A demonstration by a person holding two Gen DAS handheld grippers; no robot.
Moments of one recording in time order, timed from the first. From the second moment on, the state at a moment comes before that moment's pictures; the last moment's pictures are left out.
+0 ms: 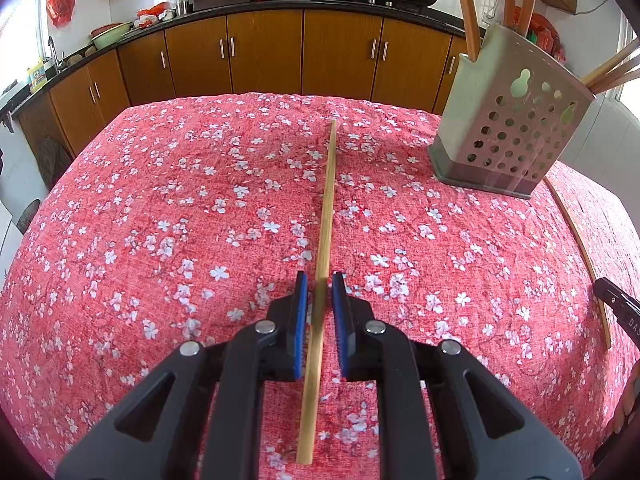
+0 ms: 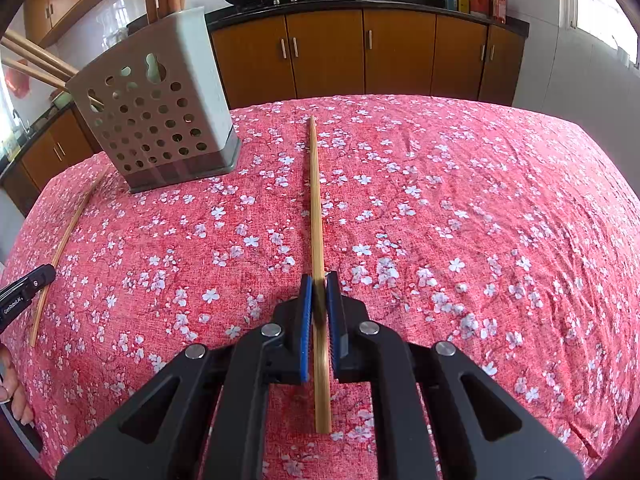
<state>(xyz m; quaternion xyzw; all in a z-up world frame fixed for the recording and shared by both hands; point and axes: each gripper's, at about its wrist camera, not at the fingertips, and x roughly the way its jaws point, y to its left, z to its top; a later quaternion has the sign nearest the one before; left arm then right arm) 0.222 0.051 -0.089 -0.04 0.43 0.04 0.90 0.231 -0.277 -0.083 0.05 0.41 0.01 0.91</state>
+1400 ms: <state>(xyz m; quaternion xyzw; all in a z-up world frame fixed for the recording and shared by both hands) 0.173 0.052 -0.041 -0.01 0.39 0.01 0.92 0.190 -0.296 -0.020 0.05 0.34 0.00 0.94</state>
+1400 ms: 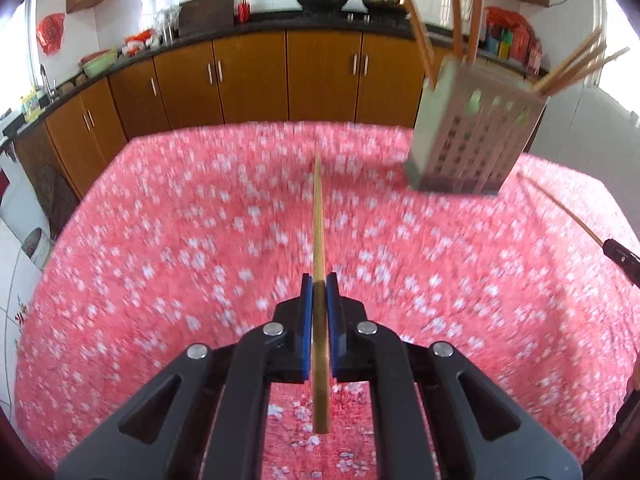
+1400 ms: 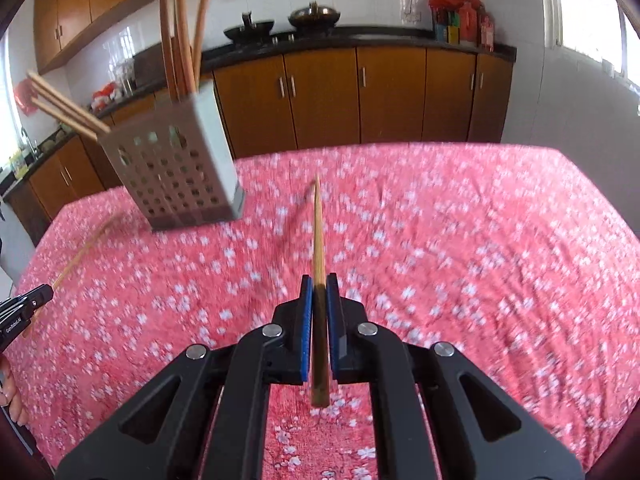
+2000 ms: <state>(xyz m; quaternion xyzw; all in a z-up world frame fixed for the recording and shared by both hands) 0.160 0.053 0.064 -0.05 0.28 -0.01 0.96 0.172 -0.299 0.067 0.08 0.22 0.03 0.97</state>
